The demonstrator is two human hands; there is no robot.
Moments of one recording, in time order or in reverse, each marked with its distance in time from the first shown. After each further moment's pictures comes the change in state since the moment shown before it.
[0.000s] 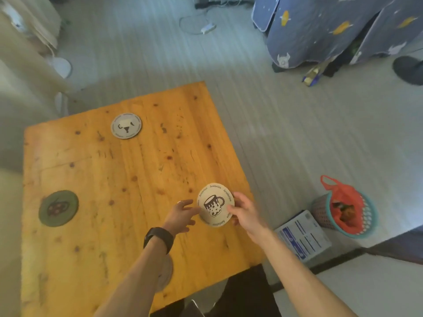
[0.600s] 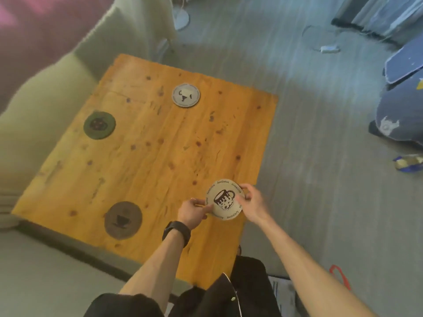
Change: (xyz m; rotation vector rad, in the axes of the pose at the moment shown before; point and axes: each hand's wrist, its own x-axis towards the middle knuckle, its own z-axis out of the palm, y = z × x) left_hand 0.023 0.034 0.110 -0.444 0.472 -0.132; right_hand 0.130 -0.088 -0.065 -0.906 -0.344 -0.308
